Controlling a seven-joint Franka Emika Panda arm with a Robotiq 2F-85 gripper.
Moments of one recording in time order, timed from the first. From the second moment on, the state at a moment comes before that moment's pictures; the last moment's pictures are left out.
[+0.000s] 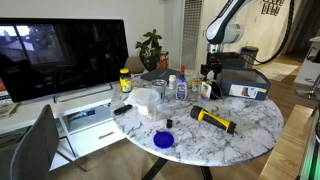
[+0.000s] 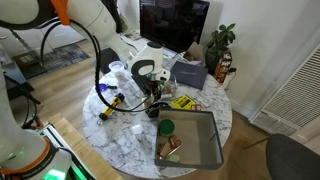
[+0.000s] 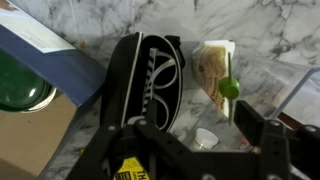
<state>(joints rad) -0.11 0.39 -0.08 -2.18 0.12 2.55 0.03</state>
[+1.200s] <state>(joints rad) -0.16 -0.04 -0.06 -2.33 0.22 2.33 -0.64</state>
